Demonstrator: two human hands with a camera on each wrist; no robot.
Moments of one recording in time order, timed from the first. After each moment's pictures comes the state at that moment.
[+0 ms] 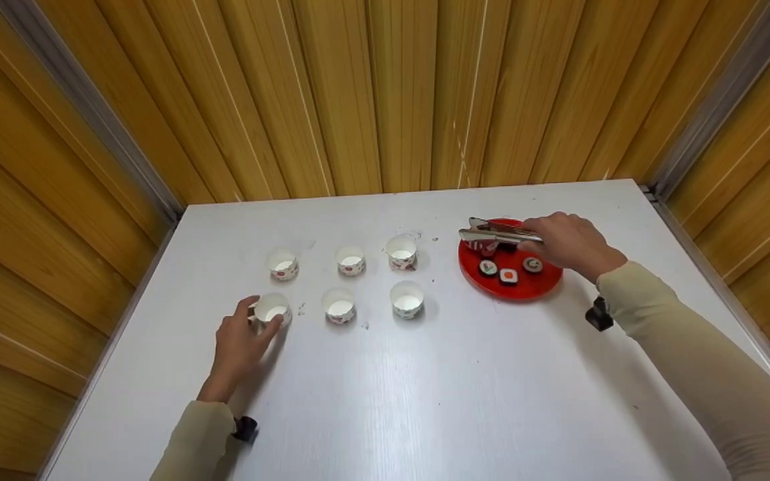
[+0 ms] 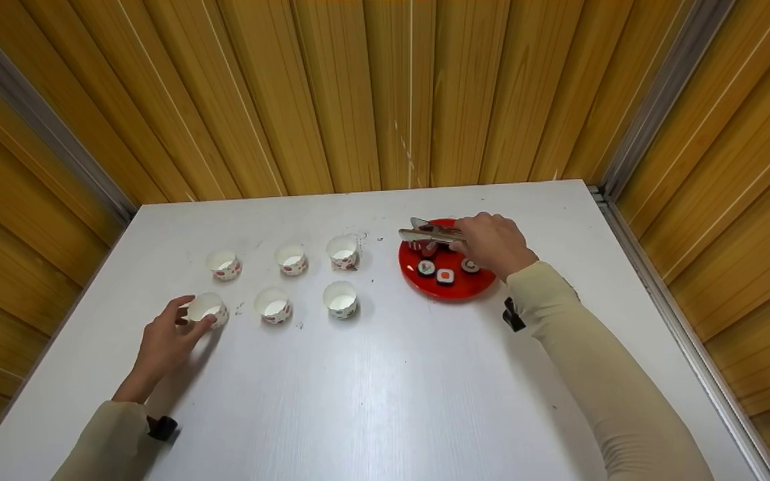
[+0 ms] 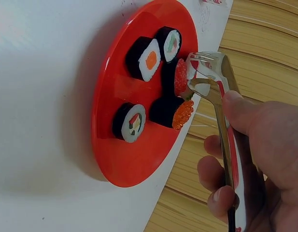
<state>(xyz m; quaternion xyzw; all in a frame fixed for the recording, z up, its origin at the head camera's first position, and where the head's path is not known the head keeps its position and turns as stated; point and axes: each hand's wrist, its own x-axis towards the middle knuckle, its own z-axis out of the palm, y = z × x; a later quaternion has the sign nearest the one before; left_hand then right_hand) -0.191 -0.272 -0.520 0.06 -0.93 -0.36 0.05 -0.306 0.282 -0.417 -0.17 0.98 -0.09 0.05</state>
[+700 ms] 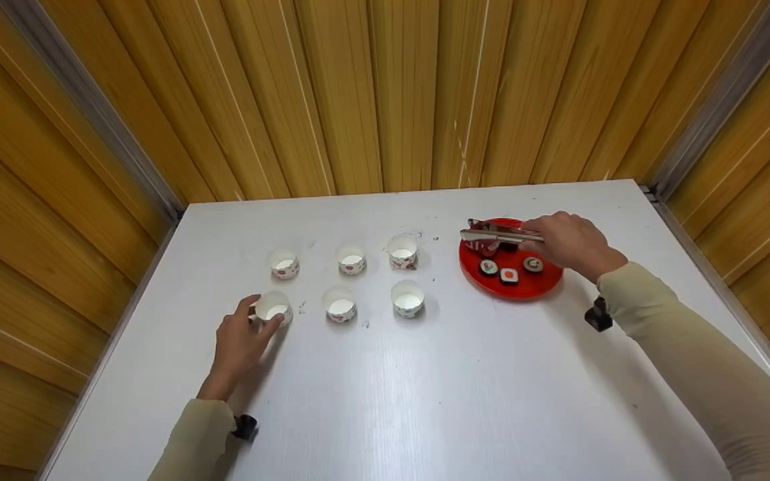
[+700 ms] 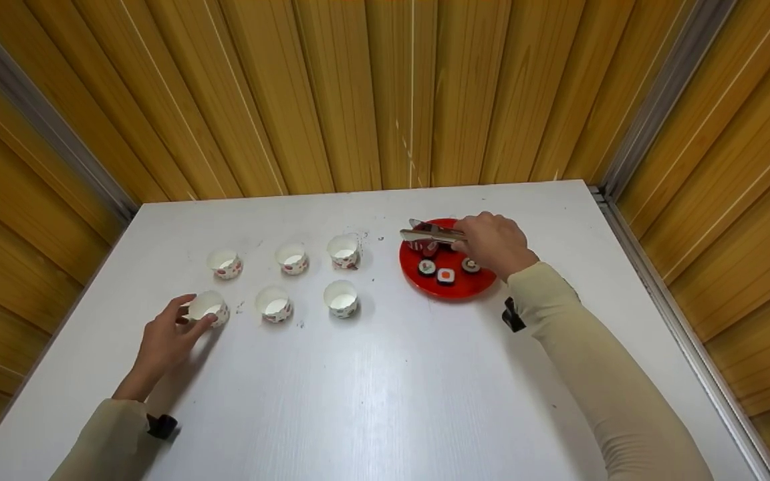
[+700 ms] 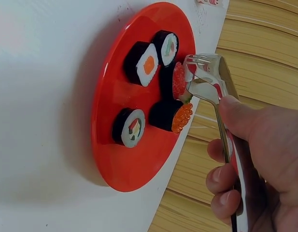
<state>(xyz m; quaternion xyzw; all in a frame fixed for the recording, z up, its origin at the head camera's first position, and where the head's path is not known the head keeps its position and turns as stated) -0.189 -0.272 -0.518 0.07 -0.93 -0.36 0.05 -0.308 0.281 -0.417 -0.15 0.98 -0.09 0.06</state>
